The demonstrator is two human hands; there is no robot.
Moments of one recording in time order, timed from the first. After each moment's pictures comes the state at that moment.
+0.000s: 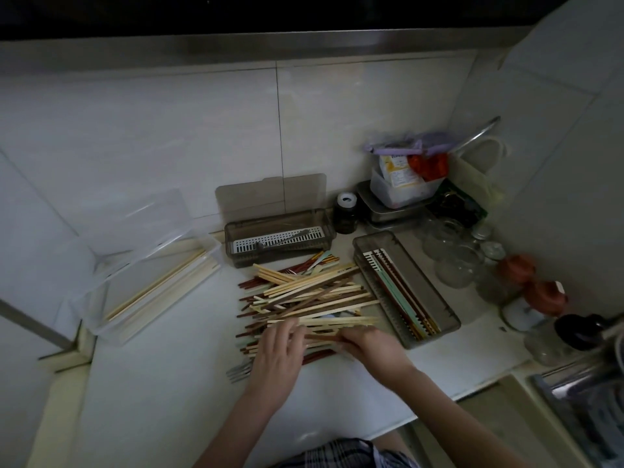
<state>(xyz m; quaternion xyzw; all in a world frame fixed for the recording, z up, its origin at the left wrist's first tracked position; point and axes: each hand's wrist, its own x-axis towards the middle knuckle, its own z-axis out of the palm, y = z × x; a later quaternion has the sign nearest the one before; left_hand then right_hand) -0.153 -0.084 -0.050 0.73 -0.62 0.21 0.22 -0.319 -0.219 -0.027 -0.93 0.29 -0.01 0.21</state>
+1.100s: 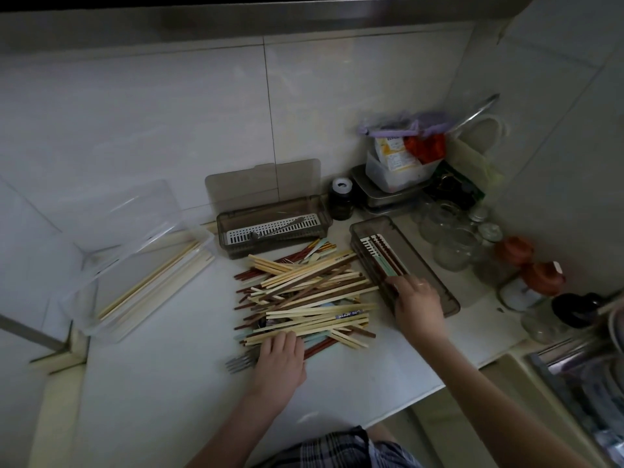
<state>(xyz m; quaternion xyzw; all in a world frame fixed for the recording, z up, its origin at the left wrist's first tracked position) -0.154 -0.079 -0.083 0.76 -0.64 0.12 -0.01 -0.346 -0.259 -0.011 -0.87 0.47 -0.15 0.07</state>
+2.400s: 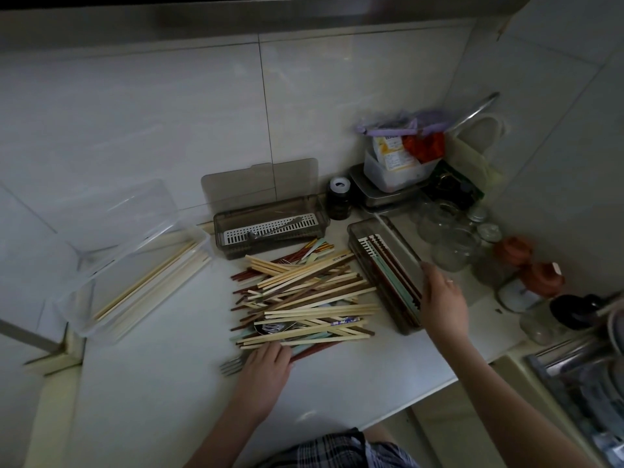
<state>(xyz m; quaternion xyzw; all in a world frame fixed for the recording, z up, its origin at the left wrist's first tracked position) -0.136 -0.060 -0.093 0.75 -0.65 0.05 0.14 -0.371 -0.275 0.004 -0.78 0.58 -0.22 0.10</state>
